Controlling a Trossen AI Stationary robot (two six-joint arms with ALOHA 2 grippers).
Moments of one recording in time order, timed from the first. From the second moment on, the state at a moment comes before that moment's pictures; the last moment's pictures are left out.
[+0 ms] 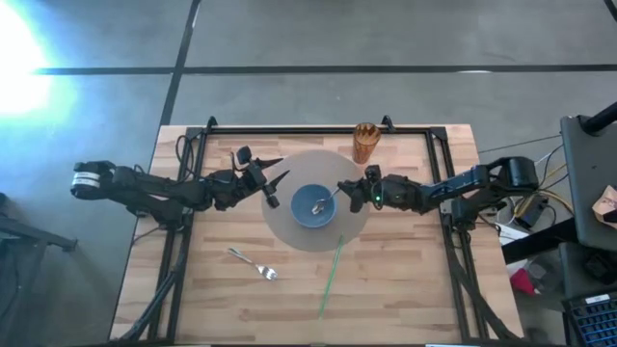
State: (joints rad) left arm 0.03 1.15 0.52 0.61 -0.56 0.29; right arm -0.10 1.48 0.40 0.86 0.26 0.76
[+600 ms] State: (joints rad) left arm 0.03 1.15 0.52 0.61 -0.56 0.29; right arm -0.10 1.49 0.40 0.84 0.27 0.57
